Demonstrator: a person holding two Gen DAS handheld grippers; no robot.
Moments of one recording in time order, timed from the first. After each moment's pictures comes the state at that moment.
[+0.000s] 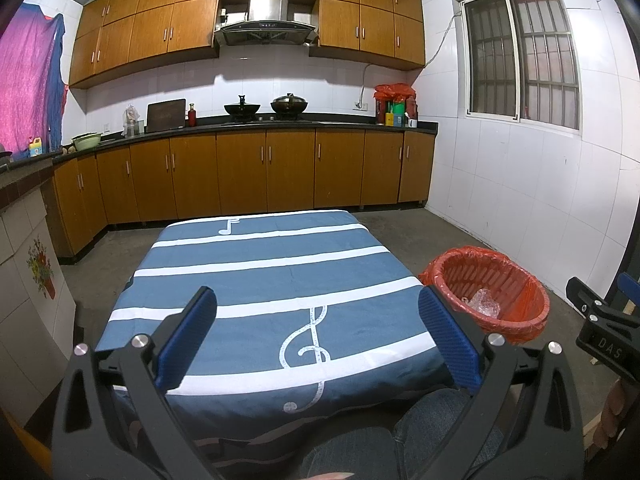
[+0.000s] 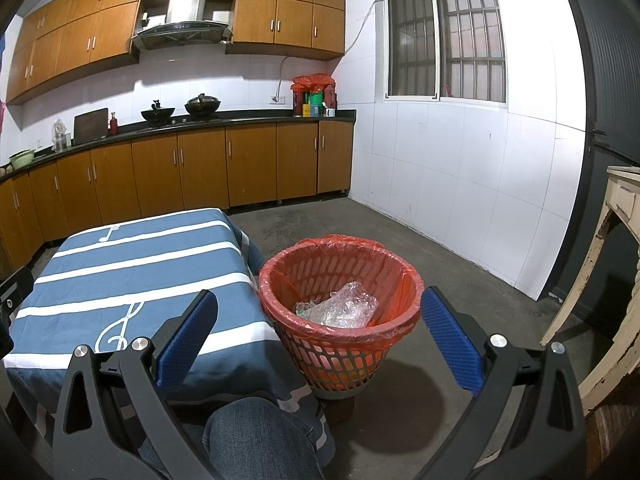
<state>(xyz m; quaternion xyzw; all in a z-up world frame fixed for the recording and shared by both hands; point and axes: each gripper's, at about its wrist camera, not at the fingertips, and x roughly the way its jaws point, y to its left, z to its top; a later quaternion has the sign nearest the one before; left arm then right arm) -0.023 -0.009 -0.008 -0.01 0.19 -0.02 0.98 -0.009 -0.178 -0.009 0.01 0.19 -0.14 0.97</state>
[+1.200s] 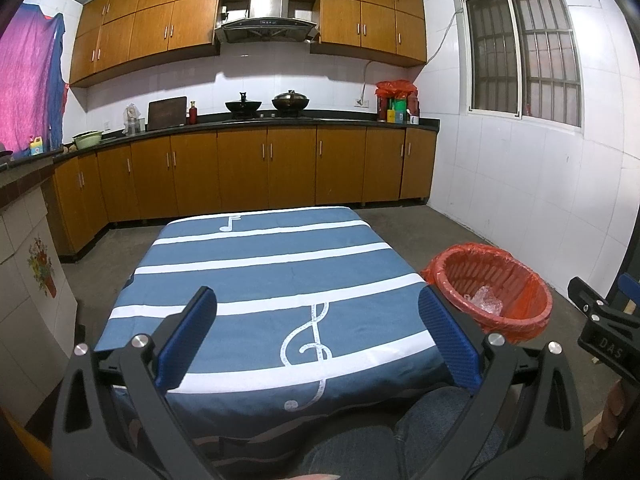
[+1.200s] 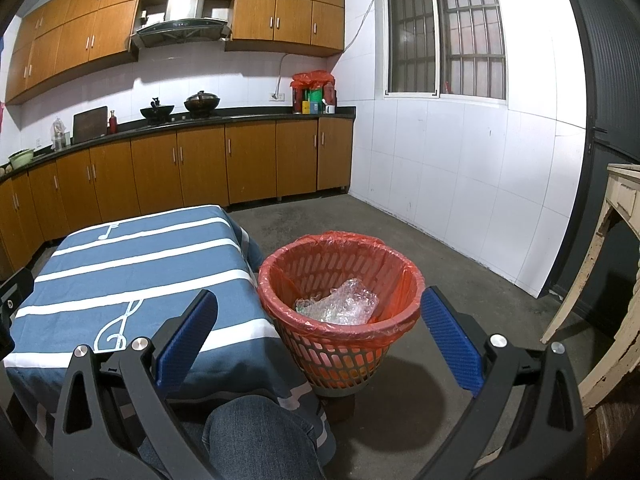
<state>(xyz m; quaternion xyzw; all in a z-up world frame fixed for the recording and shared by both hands) -0.021 -0.008 -0.010 -0.01 0.20 -0.02 0.98 -0.011 -0.177 -0.009 0.01 0.20 -0.14 0.97</state>
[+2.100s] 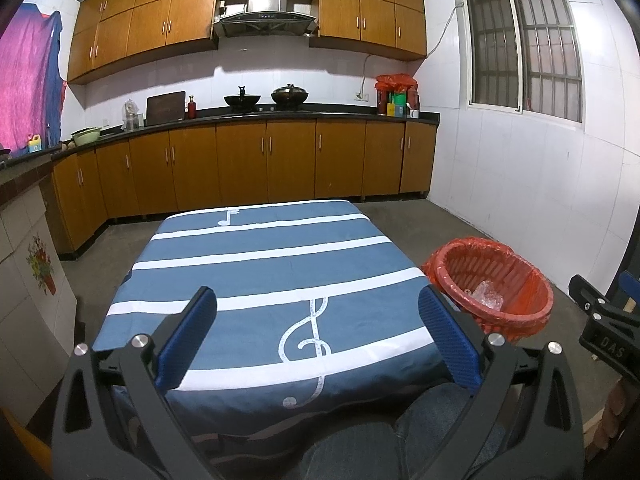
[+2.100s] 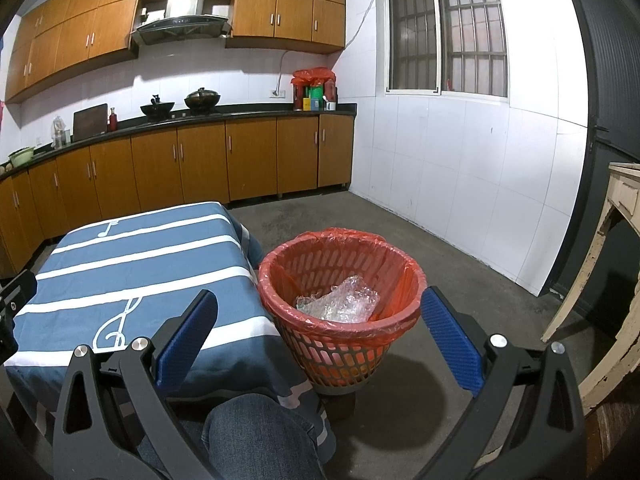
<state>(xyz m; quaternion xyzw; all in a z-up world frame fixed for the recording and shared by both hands) -0.015 -0.005 -0.017 -0.01 0.21 -0.02 0.98 -0.011 -0.174 -0.013 0.01 0.20 -0.14 0.97</state>
